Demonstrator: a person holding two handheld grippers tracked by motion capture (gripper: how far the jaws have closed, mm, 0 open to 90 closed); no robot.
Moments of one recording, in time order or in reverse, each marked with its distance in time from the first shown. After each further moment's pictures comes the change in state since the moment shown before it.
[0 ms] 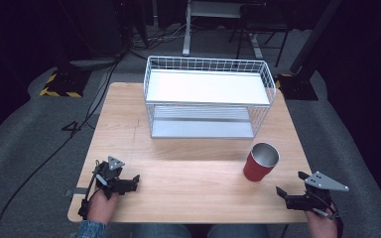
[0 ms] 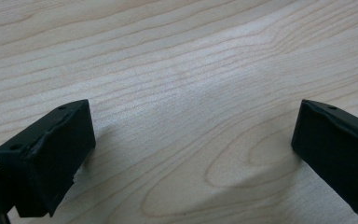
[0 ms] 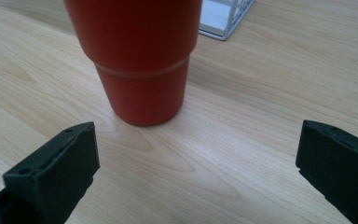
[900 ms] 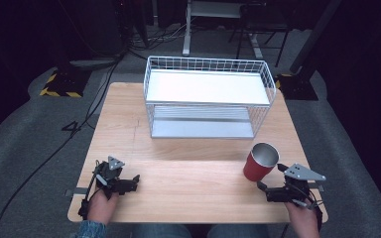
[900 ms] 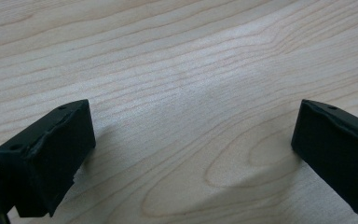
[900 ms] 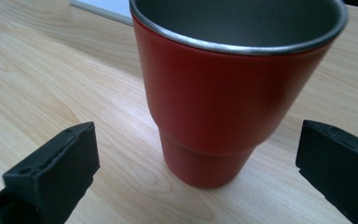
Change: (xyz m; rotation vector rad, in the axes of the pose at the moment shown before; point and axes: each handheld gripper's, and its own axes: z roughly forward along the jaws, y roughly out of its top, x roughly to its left) left arm 0.000 0.000 0.000 0.000 0.002 -0.001; right arm 0.033 0.031 0.034 -0.032 0.082 -0.013
